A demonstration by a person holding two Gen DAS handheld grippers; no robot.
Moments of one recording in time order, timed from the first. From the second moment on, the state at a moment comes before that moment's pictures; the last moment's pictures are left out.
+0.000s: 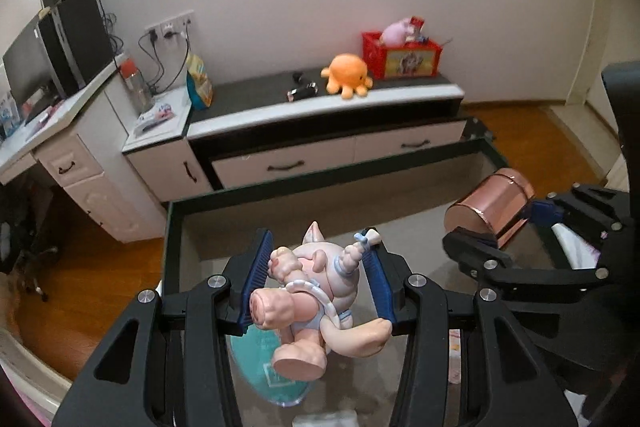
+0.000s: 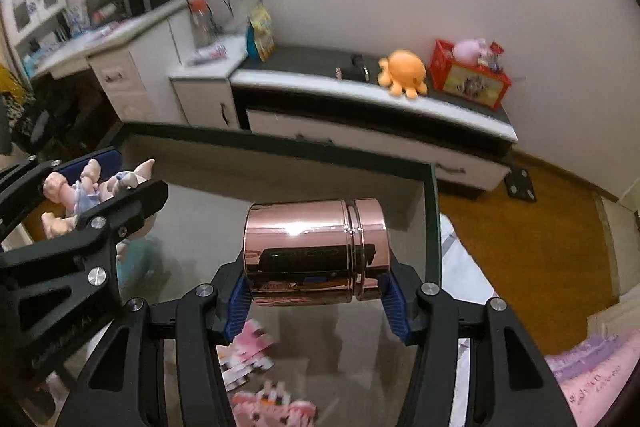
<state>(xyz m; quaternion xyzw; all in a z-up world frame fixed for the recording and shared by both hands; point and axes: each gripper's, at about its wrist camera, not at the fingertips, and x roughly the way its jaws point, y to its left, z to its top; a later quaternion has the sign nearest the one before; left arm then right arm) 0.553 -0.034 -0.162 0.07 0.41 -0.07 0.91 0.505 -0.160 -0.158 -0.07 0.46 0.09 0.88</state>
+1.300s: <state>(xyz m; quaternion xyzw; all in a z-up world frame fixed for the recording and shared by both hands) 0.142 0.004 -0.058 -0.01 0.11 -0.01 0.99 0.144 -0.197 -0.048 0.02 0.13 0.07 0.99</state>
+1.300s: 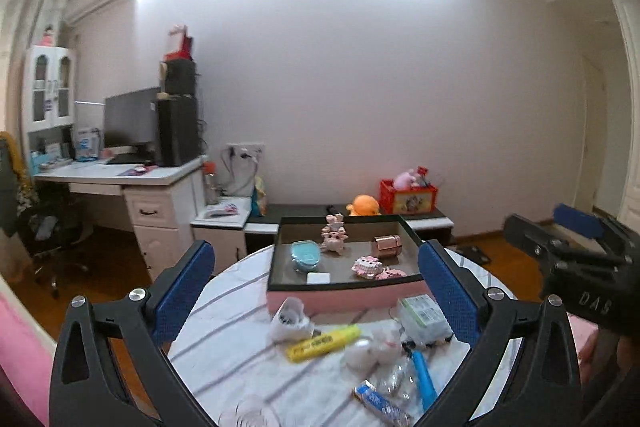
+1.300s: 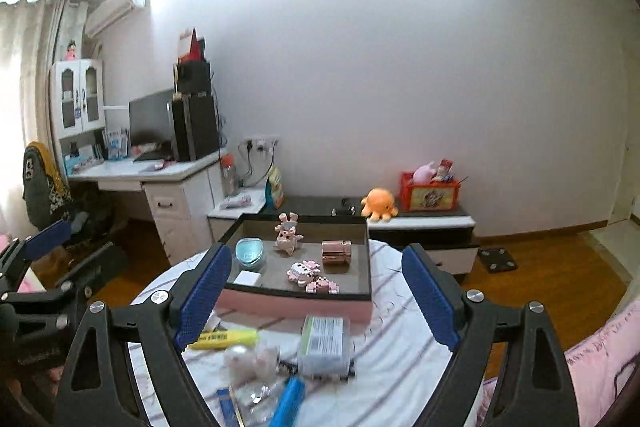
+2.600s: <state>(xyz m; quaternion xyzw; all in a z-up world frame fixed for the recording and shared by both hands) 0.145 0.029 -0.097 0.01 0.16 0.04 0.99 0.125 -0.202 -0.089 0.02 0.17 0.02 0.98</state>
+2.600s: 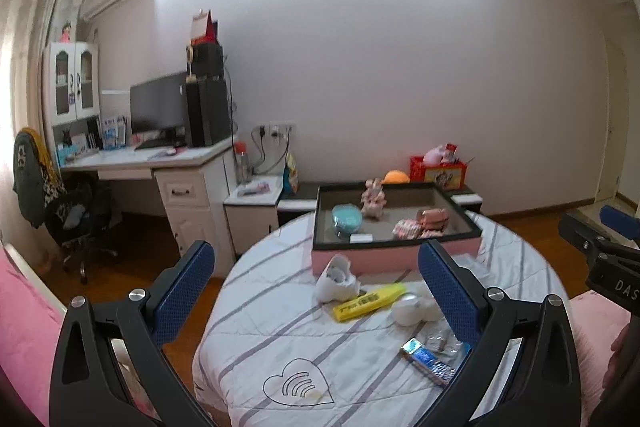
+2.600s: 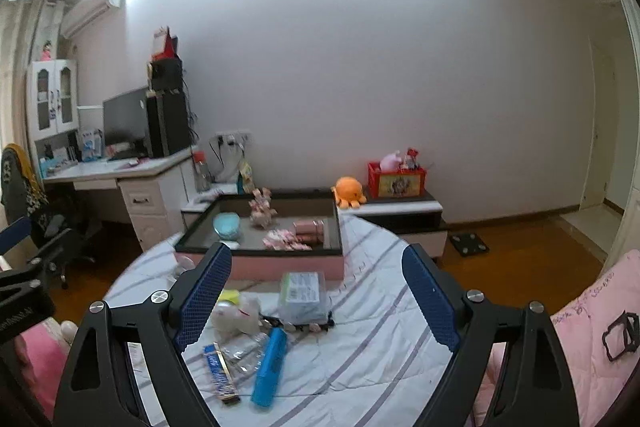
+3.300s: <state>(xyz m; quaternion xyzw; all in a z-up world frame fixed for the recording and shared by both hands) 0.250 0.059 -0.185 -0.01 0.31 0.04 0.95 0.279 -0.183 -0.196 0.00 0.38 0.08 0.92</state>
